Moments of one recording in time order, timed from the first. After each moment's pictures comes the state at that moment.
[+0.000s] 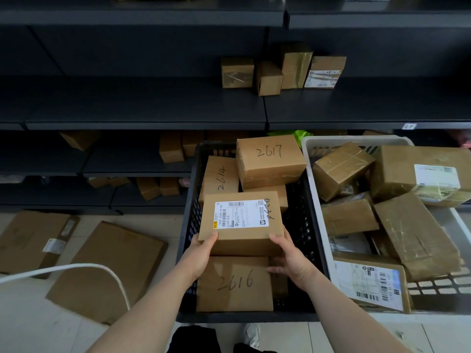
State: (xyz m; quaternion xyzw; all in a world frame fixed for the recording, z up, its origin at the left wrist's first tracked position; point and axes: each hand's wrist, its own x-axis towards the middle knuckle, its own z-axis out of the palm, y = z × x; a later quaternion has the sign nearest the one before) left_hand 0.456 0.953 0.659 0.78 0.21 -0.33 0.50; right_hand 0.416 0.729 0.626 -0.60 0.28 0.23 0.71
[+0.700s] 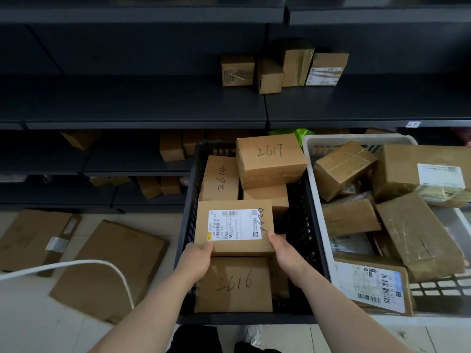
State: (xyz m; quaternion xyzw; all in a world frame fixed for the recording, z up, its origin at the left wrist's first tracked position) left_hand 0.456 0.946 0.651 0.84 0.24 -0.29 0.39; right_hand 0.426 0.732 0.616 -0.68 0.29 0.25 0.63
